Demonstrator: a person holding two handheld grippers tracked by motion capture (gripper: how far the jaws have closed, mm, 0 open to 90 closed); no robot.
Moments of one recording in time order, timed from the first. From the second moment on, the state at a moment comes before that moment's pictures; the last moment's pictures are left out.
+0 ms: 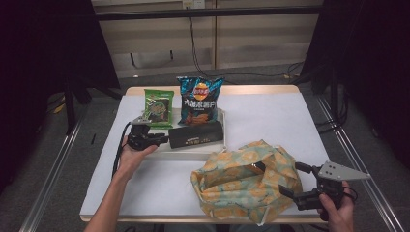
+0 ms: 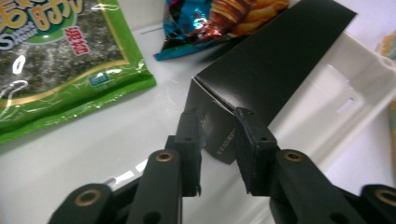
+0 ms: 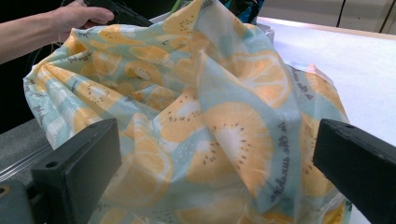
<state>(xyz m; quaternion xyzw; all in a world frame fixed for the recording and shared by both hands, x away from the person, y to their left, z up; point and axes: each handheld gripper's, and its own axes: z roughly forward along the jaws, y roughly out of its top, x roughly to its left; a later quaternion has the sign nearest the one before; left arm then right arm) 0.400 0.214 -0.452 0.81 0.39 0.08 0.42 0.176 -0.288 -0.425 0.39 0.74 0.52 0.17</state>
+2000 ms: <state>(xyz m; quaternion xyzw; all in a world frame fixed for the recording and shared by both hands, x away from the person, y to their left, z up) 0.292 0.126 -0.394 0.81 0.18 0.00 0.55 0.228 -0.257 -0.397 0.37 0.75 0.53 0.17</state>
